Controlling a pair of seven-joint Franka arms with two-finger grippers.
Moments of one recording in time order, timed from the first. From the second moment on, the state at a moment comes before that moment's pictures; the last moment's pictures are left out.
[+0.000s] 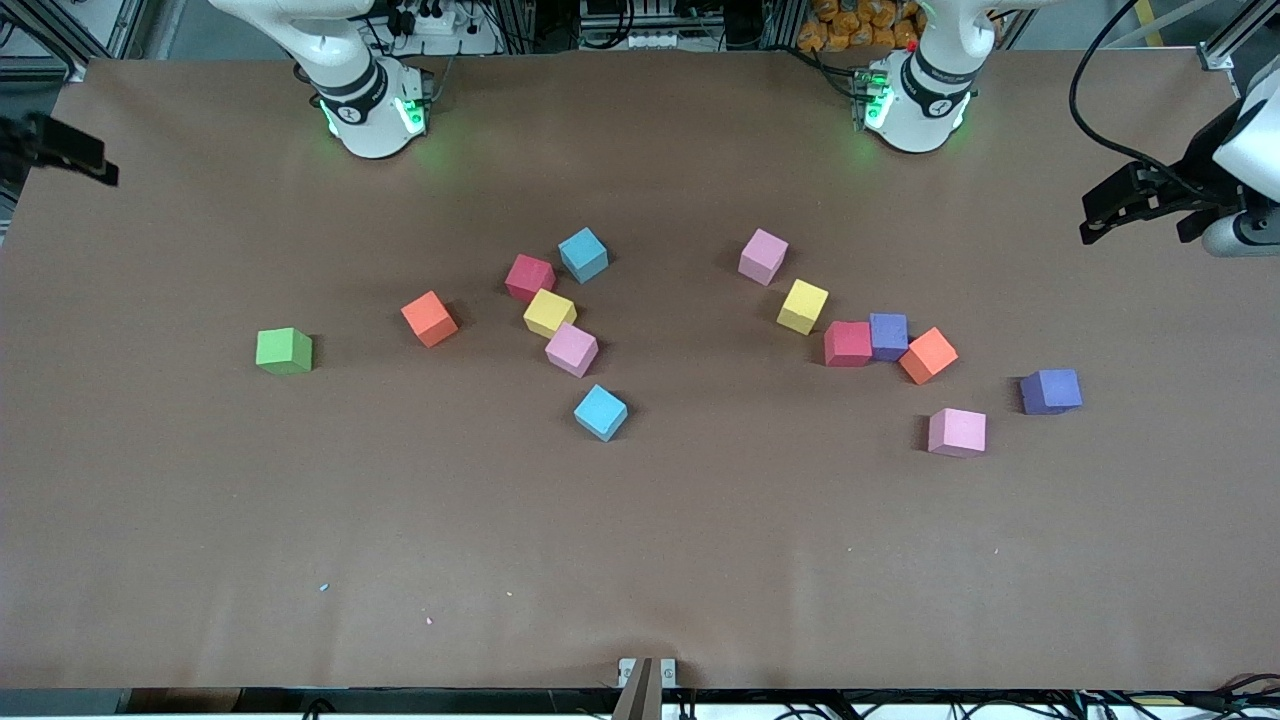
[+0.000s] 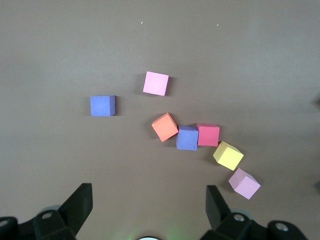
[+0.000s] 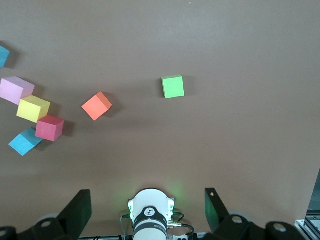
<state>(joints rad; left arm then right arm) -0.01 0.01 -0.10 -1.45 0.01 1.44 -0.12 -0.03 0.03 -0.02 -1.31 -0.03 1.13 -0.04</state>
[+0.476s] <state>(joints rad) -0.04 0.02 -0.11 -1.45 0.01 1.45 -0.12 -0.07 0.21 -0.03 -1.30 -0.04 1.29 -0.04</state>
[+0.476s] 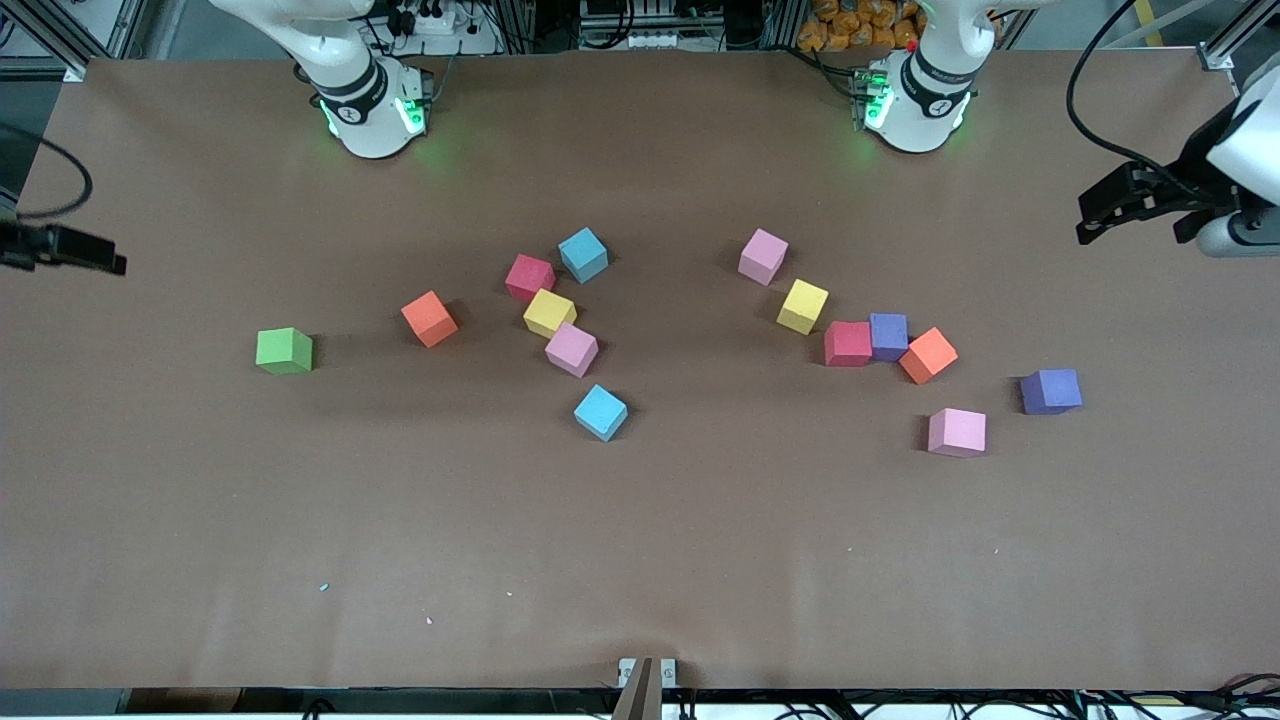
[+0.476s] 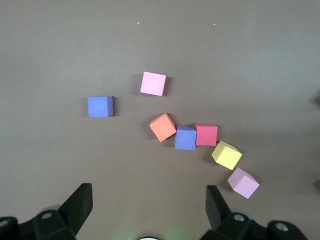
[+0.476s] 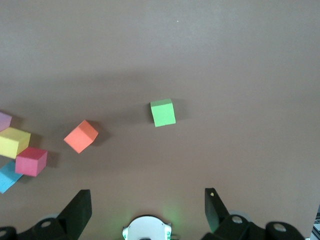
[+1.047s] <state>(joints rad) -0.10 0.08 -0.29 -1.62 0.00 1.64 -0.49 -0.06 0.21 -0.02 -1.27 -0.03 1.34 -0.04</state>
